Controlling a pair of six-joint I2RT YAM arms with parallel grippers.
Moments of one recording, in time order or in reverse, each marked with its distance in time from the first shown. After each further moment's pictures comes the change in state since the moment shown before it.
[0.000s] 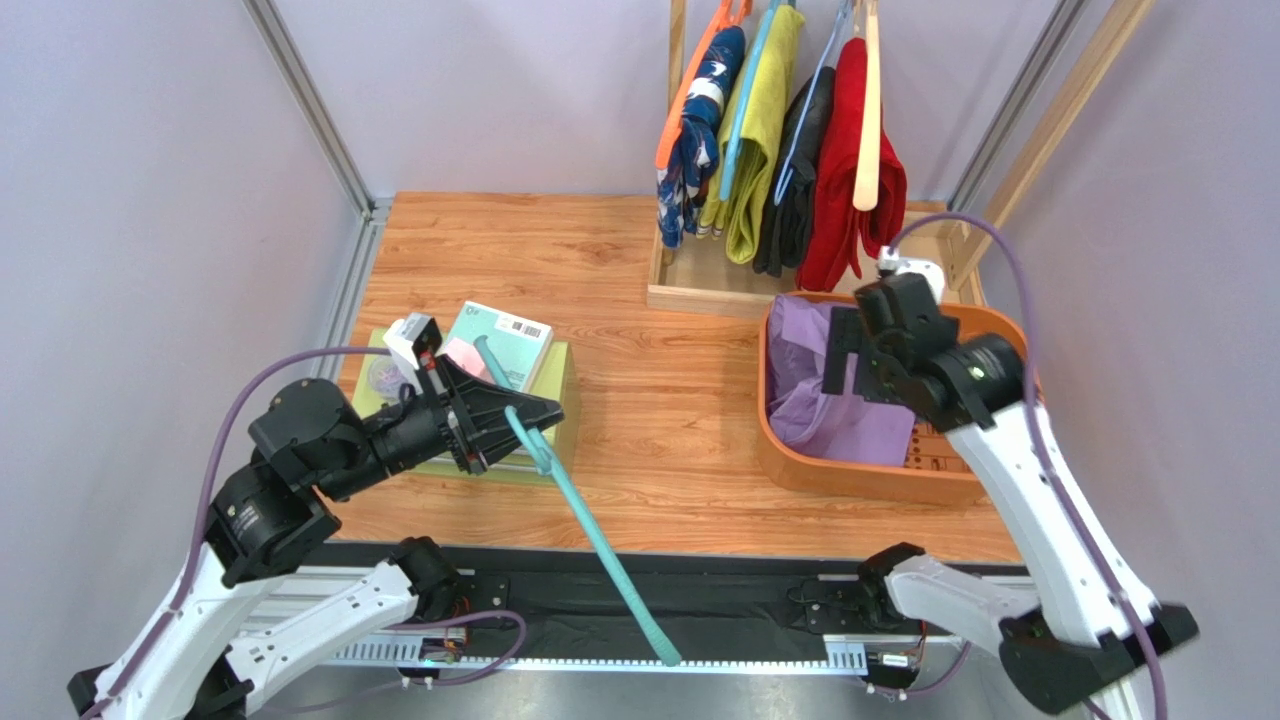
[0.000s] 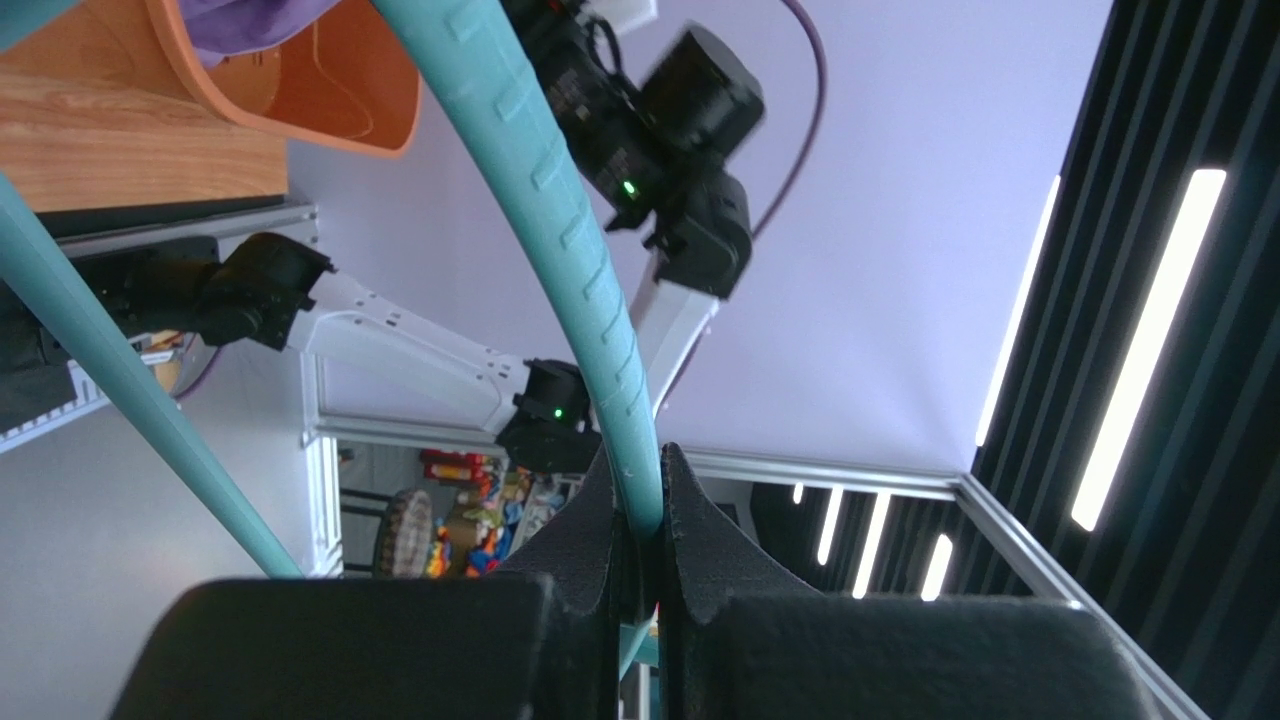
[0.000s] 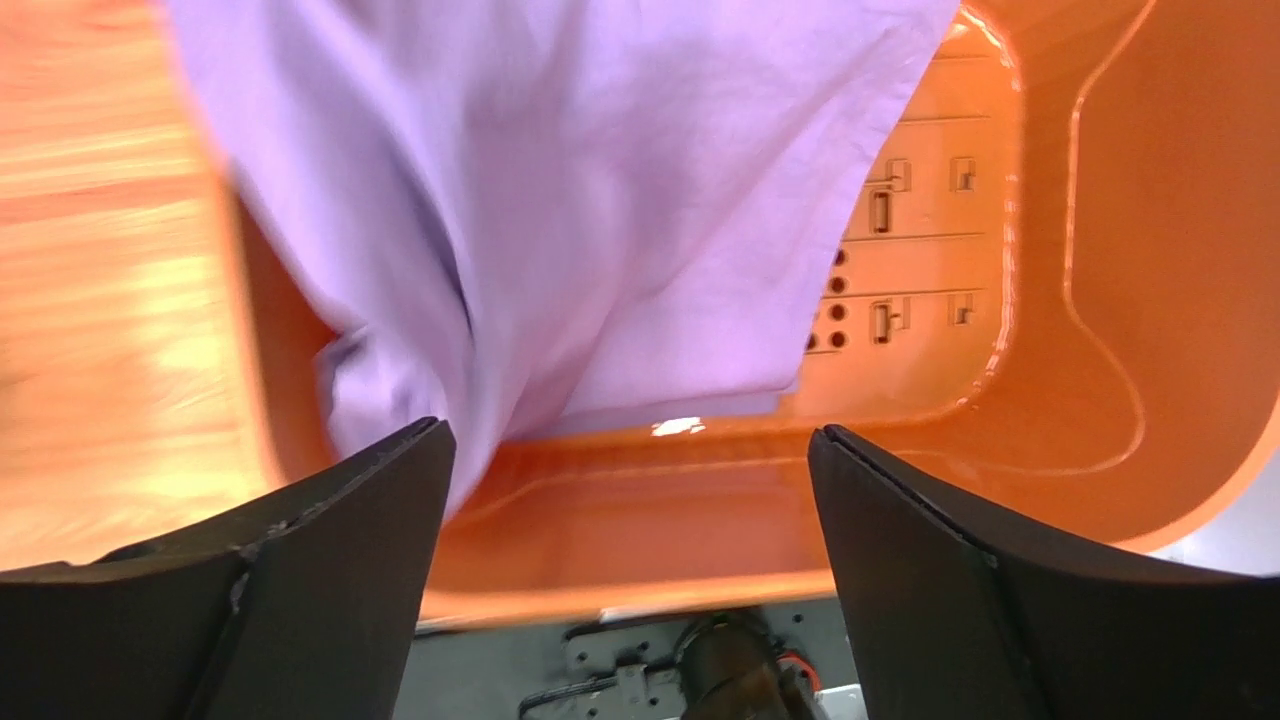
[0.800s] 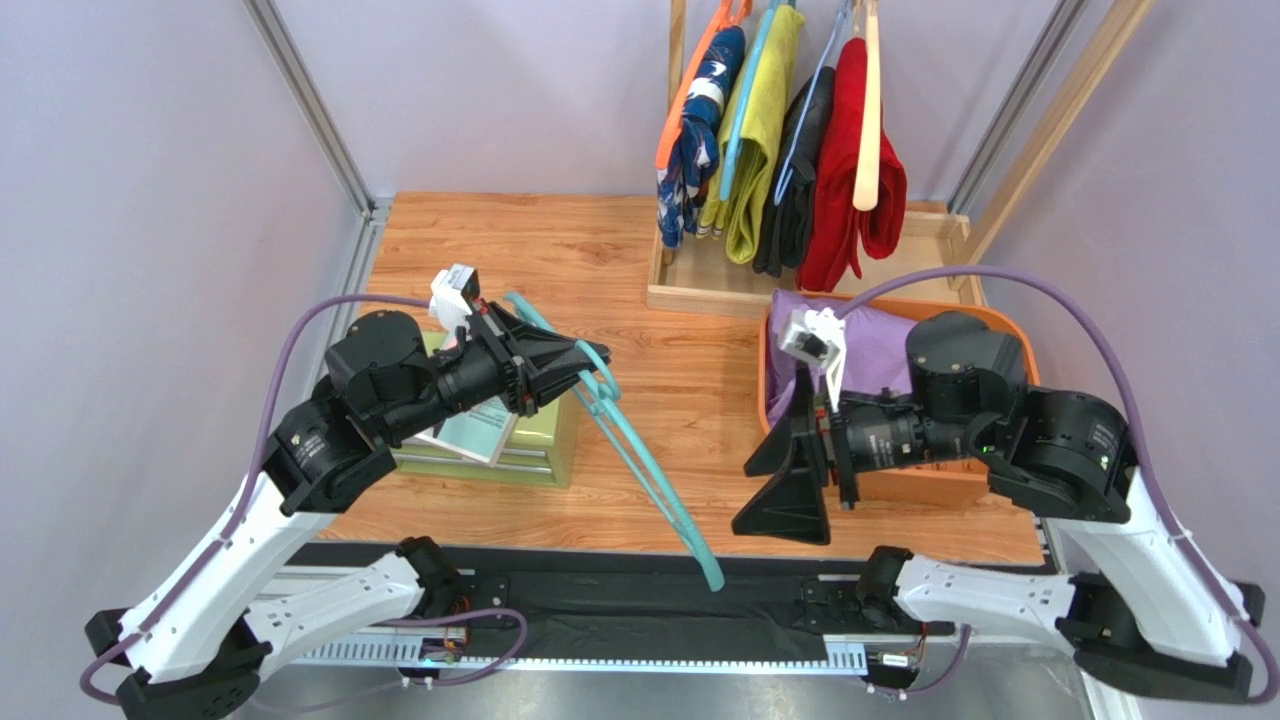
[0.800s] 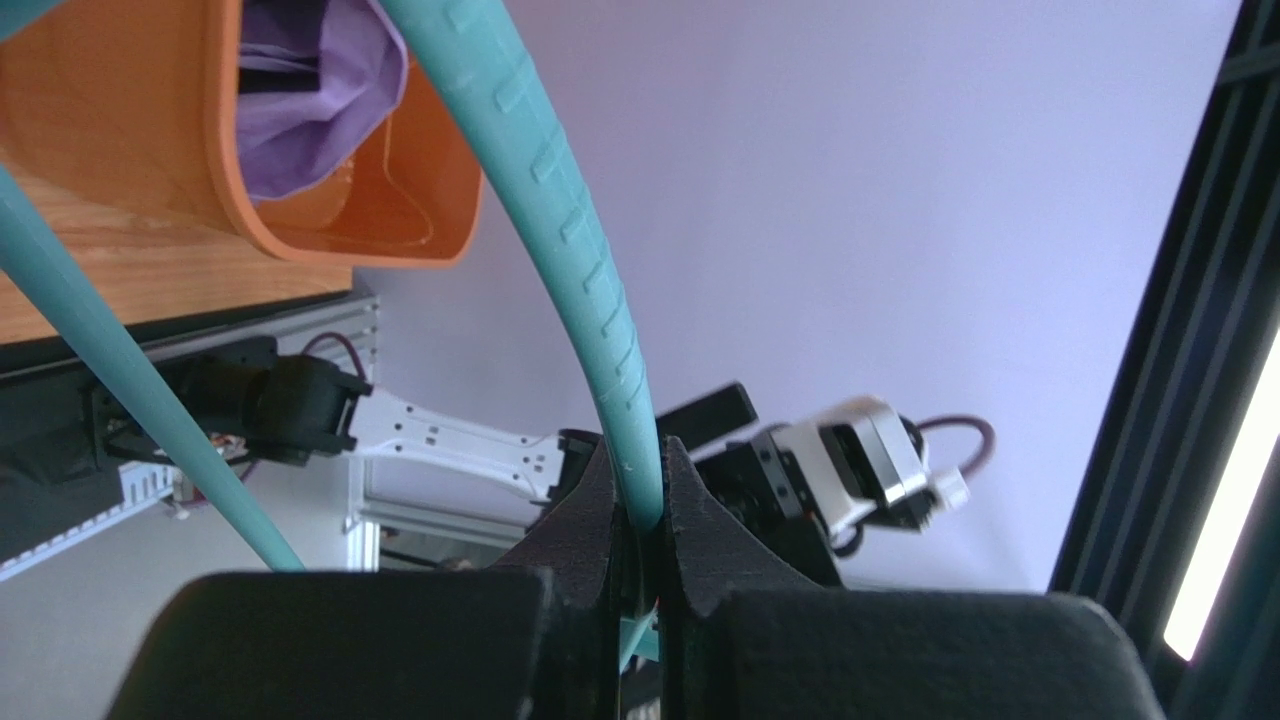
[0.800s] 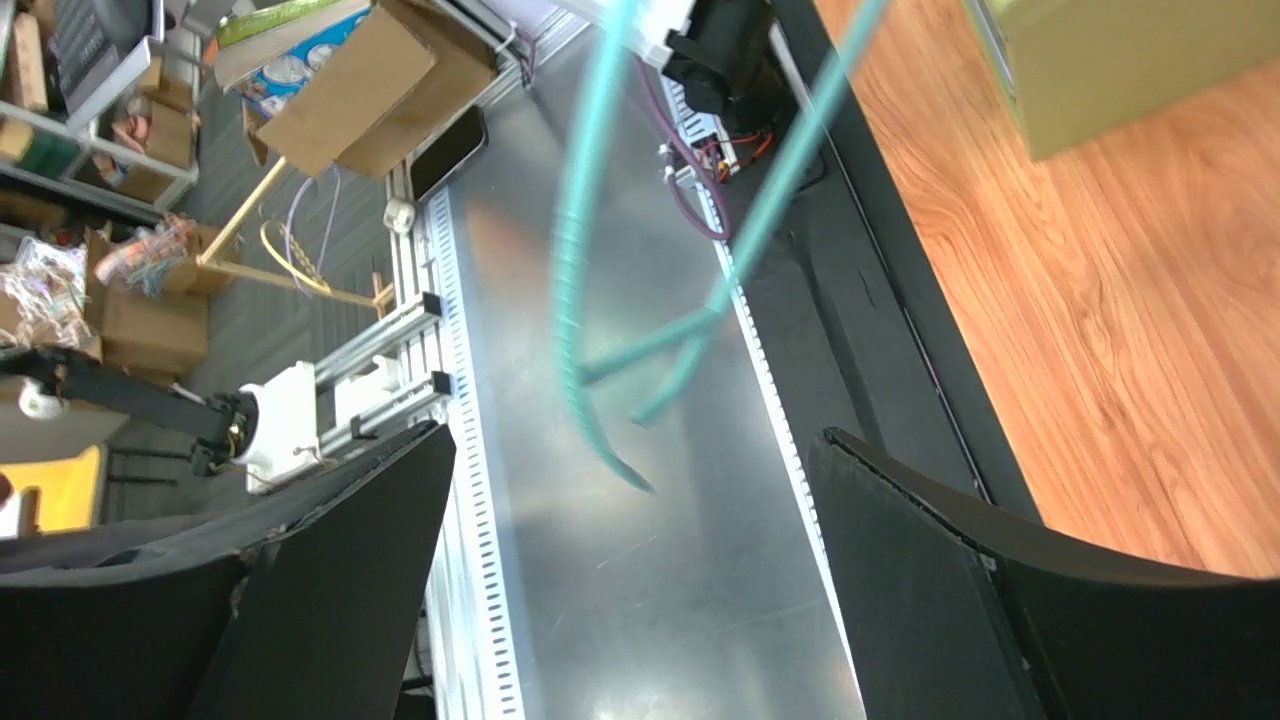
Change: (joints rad) left arm 0.000 0.256 0.115 0.062 -0.068 0.062; right arm 0.519 -0.166 0.246 0.140 -0.989 -0.016
